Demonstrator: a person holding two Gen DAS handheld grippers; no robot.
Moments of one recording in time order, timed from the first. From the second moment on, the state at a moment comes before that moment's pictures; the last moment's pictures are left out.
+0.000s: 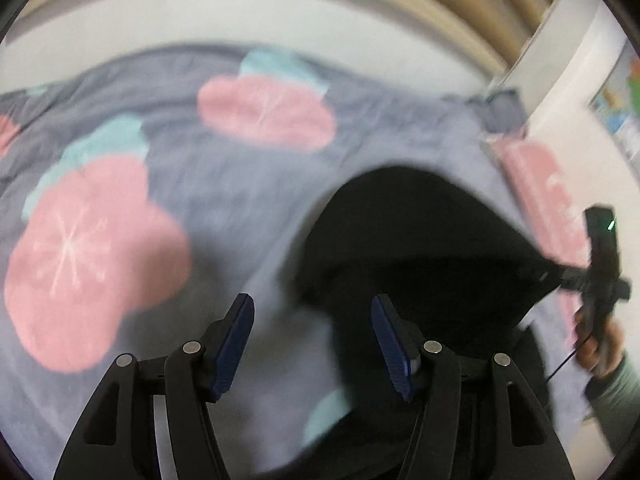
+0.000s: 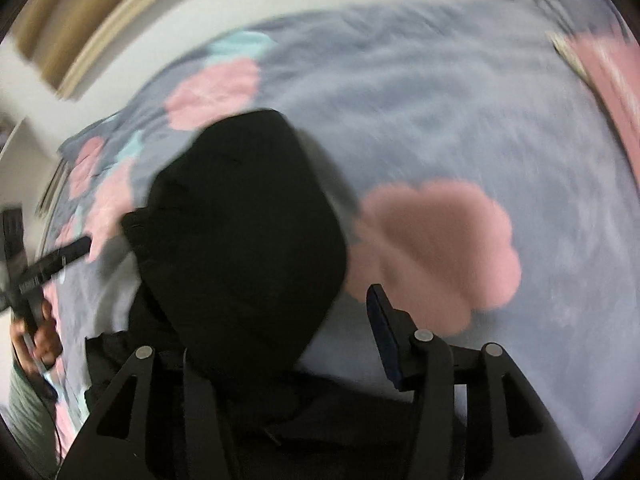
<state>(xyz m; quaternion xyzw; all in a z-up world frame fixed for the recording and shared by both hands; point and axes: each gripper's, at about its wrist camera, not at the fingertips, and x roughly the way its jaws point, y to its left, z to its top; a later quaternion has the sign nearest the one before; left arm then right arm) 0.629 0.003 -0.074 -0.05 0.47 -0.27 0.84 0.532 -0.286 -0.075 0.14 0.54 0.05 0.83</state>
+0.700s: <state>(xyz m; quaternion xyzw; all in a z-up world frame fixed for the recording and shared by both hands) 0.678 -0.105 -0.127 0.00 0.54 -0.26 0.80 0.537 -0.296 -0.050 0.17 0.50 0.09 0.85</state>
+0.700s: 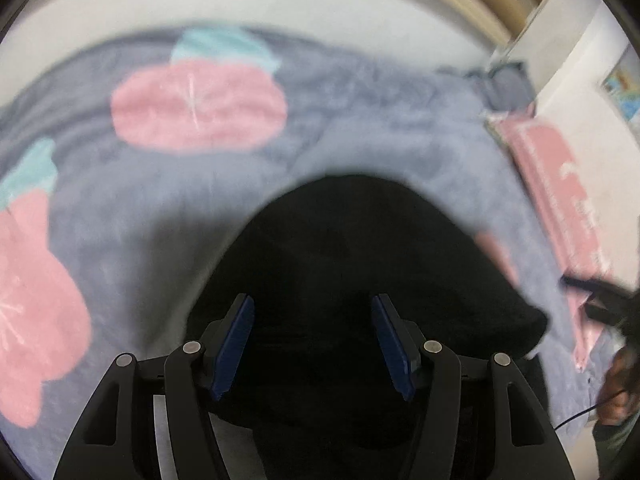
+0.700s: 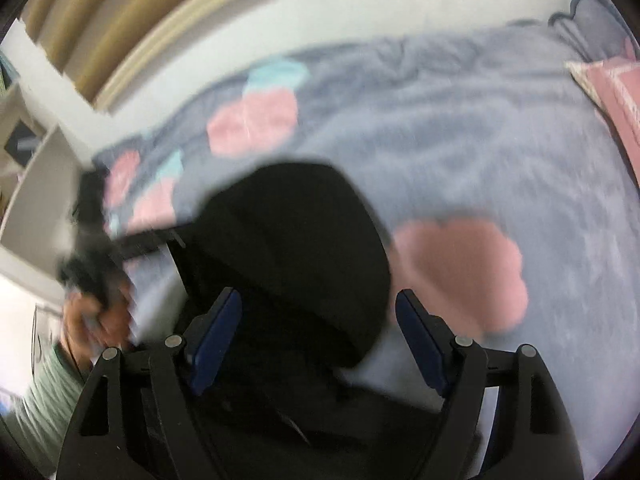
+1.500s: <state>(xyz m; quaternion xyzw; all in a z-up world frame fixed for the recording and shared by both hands) 0.640 -0.063 -0.102 -0.03 0.52 -0.33 0.78 0.514 -0.292 -0.097 0.19 0.53 0.06 0.83</state>
